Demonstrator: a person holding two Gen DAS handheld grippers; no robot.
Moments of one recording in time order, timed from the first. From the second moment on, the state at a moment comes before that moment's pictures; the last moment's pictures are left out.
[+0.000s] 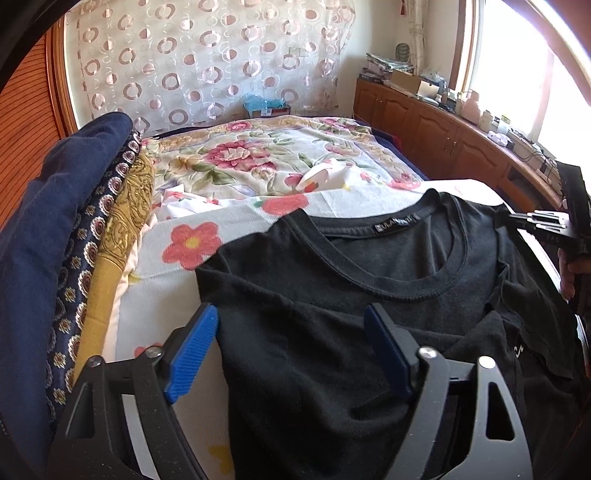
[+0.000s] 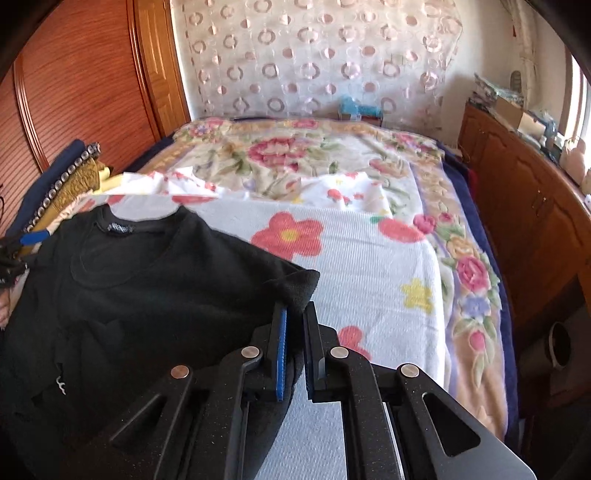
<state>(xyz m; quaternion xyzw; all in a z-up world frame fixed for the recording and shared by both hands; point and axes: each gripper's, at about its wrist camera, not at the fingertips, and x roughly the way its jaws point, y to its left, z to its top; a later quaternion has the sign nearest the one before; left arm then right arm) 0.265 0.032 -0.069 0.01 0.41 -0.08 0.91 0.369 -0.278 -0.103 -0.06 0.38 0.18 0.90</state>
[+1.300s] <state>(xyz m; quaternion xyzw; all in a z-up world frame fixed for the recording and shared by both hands) 0.234 0.052 -0.026 -0.02 0.35 -0.12 0.93 0.364 -0.259 -0.083 -0.07 0.37 0.23 0.90</state>
